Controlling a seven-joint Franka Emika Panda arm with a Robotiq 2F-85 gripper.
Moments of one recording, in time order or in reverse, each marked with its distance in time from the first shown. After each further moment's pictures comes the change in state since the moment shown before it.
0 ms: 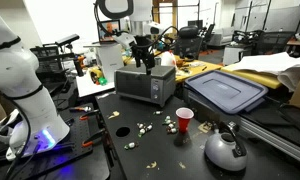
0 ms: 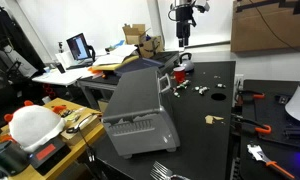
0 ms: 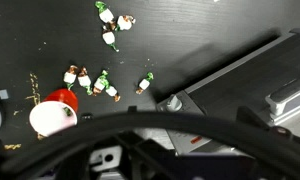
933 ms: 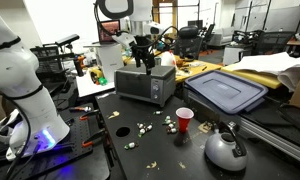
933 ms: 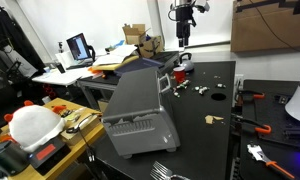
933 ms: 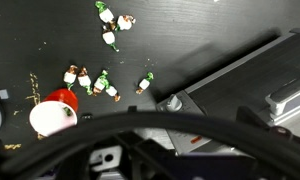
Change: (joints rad) arm 0.000 0.000 0.000 0.000 0.000 0.000 0.000
